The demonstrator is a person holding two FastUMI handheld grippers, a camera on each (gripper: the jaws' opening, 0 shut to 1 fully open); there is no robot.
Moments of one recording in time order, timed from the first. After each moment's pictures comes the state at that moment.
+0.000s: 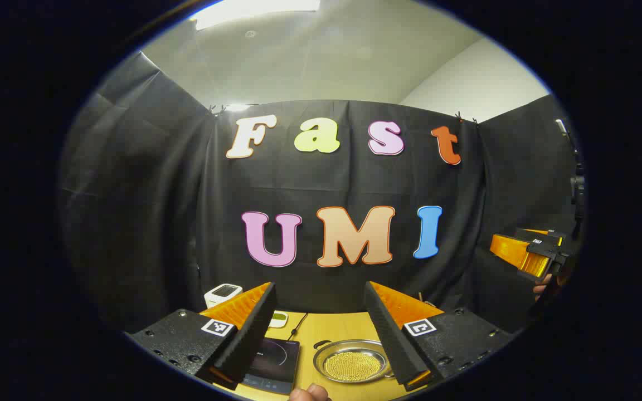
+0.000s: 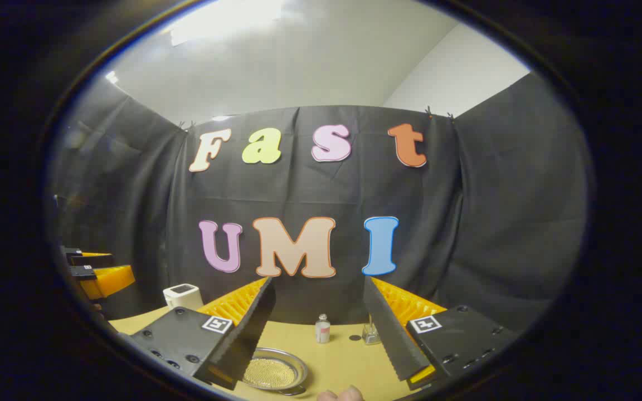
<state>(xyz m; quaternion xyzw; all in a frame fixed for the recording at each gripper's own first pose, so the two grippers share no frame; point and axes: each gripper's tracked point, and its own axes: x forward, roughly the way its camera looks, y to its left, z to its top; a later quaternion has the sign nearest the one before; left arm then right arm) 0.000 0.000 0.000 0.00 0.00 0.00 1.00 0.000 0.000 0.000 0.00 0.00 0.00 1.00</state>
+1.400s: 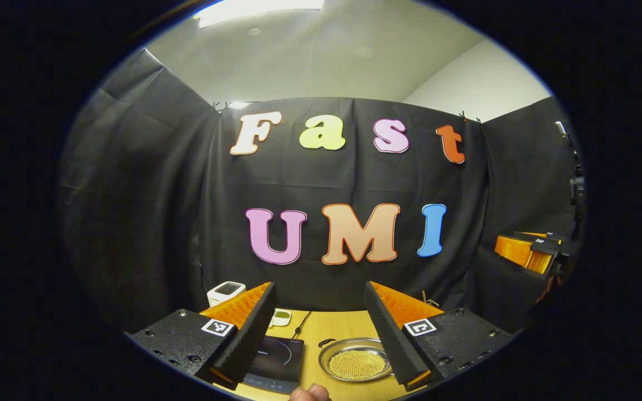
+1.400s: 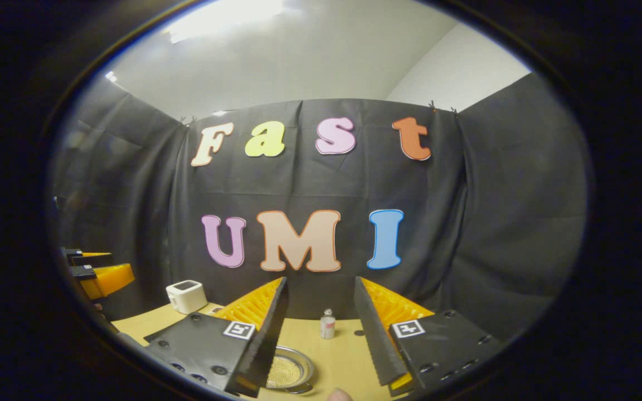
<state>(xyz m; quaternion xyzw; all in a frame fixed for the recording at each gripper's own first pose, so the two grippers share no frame) 0.001 0.015 -0.007 -0.01 0.01 0.00 1.00 0.006 0.015 -0.011 0.00 0.02 0.01 1.00</state>
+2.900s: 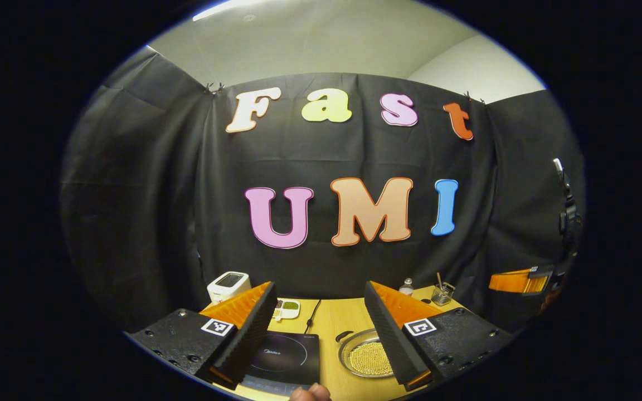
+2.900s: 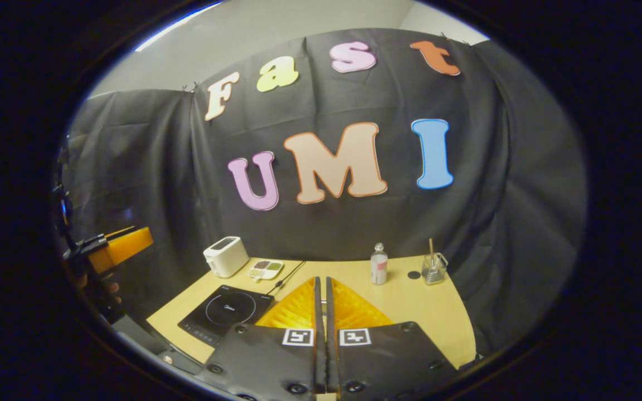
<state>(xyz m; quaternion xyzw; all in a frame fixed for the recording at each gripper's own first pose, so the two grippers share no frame) 0.069 0.053 -0.066 0.01 0.07 0.00 1.00 0.046 0.073 -0.176 0.08 0.22 0.12 0.97</state>
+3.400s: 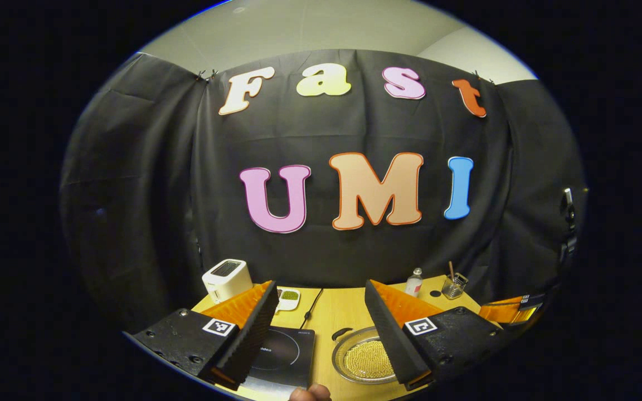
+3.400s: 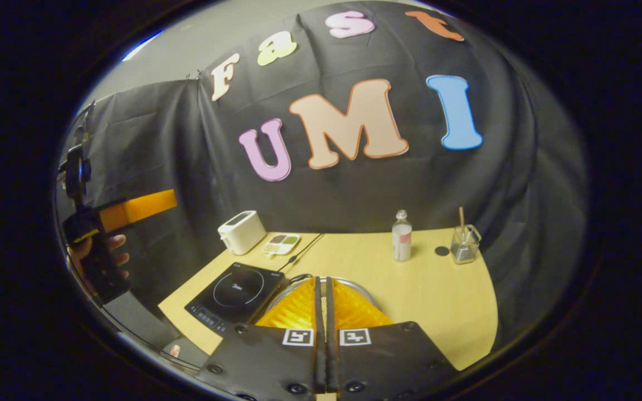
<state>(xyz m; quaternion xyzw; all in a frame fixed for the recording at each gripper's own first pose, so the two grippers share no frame) 0.117 0.029 -0.105 0.02 0.12 0.04 0.99 0.065 0.074 -0.274 0.09 0.30 0.20 0.93</state>
